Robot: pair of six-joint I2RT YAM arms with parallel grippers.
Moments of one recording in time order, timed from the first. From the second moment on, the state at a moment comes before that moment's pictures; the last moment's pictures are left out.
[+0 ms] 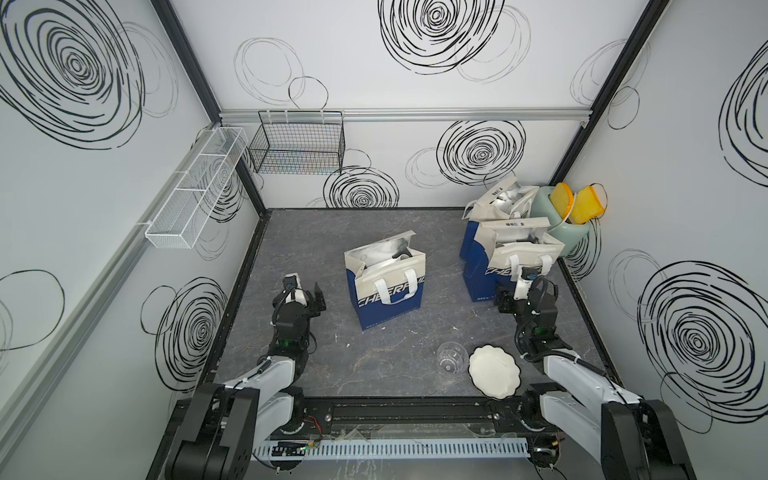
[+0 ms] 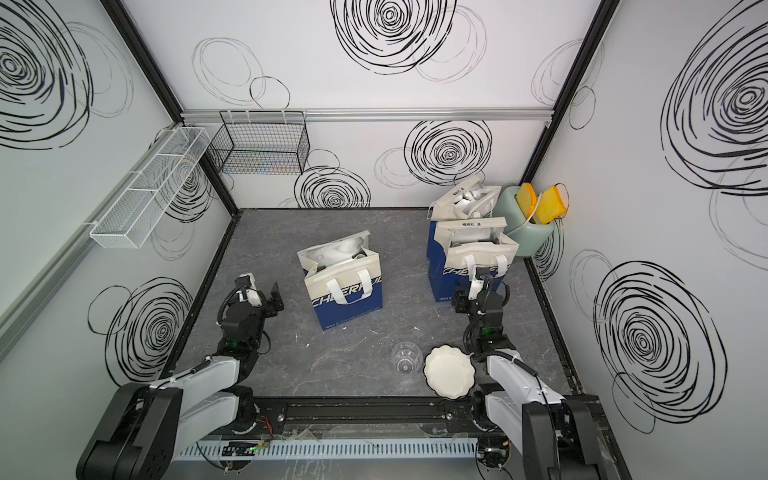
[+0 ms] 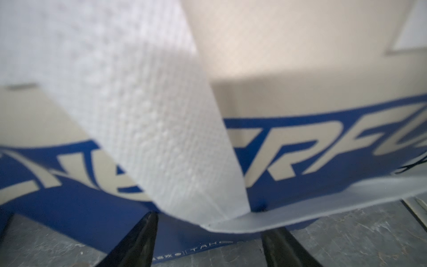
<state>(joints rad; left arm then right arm) -0.07 1.10 0.11 0.78 -0.27 -0.10 0.08 1.01 0.15 0.55 0.10 0.11</state>
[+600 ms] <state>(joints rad) -0.04 1.47 0.19 1.10 -0.07 -0.04 0.05 1.53 0.12 1.21 0.09 0.01</state>
